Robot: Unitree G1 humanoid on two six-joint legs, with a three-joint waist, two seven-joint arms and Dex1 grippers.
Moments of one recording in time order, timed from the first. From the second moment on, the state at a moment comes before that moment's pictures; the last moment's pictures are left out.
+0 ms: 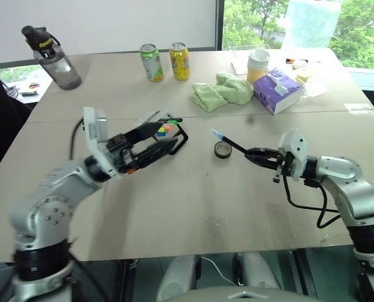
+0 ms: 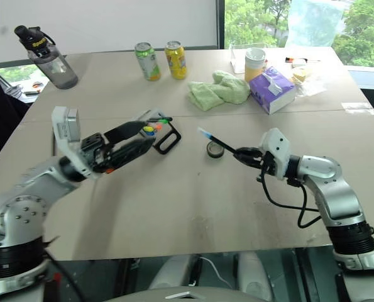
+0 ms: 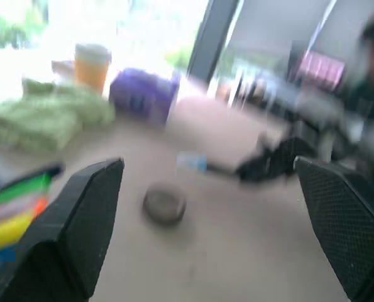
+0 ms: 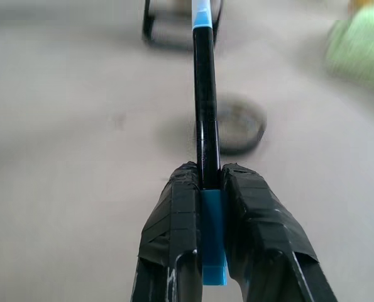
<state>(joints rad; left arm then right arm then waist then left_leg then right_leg) -0.23 0.50 0.35 -0.40 -1.11 0.80 -0.64 -0.32 -0.53 0.04 -0.25 0.36 0.38 0.91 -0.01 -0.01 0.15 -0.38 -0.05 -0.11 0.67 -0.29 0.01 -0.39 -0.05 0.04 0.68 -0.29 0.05</state>
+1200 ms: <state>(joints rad) -0.30 0.28 0.11 -0.40 -1.11 0.71 -0.43 -0.25 -0.55 0.02 -0.40 0.44 0.48 0.76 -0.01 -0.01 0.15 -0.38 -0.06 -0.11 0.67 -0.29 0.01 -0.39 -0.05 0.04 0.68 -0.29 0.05</state>
